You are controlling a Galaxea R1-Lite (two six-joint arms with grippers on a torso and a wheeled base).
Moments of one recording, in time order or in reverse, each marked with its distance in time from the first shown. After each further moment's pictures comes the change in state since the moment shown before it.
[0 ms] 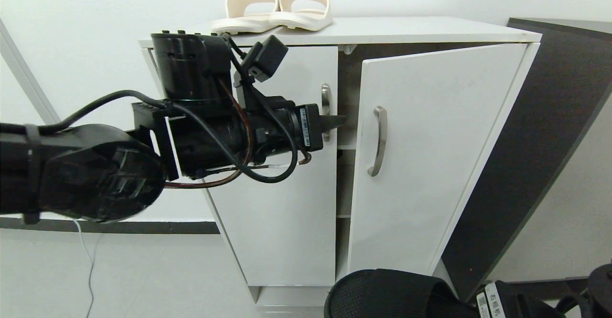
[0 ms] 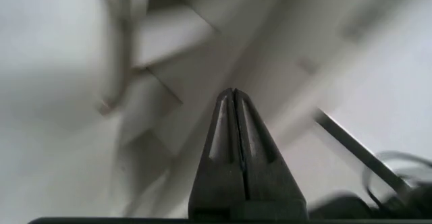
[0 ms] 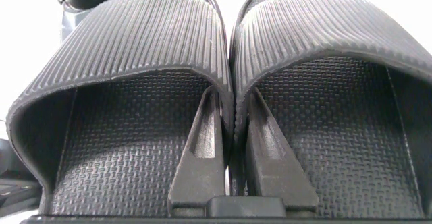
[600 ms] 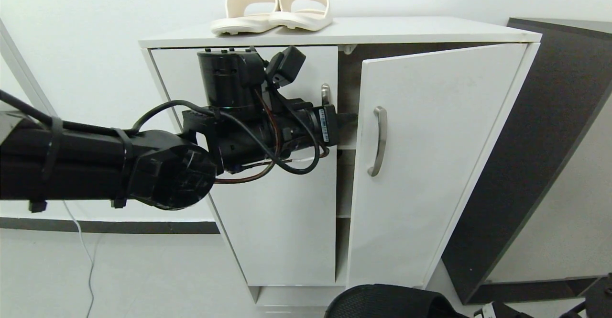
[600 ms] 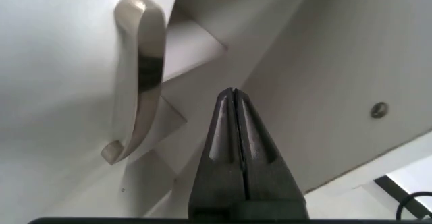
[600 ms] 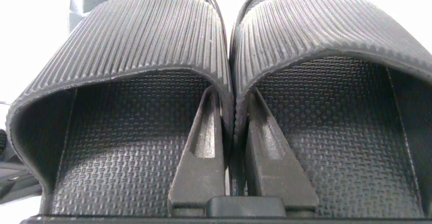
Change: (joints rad) left arm 0.006 0.130 -0.072 -0.101 -0.007 -0.017; right arm 0.042 0.007 0.017 0.001 -0.009 0.000
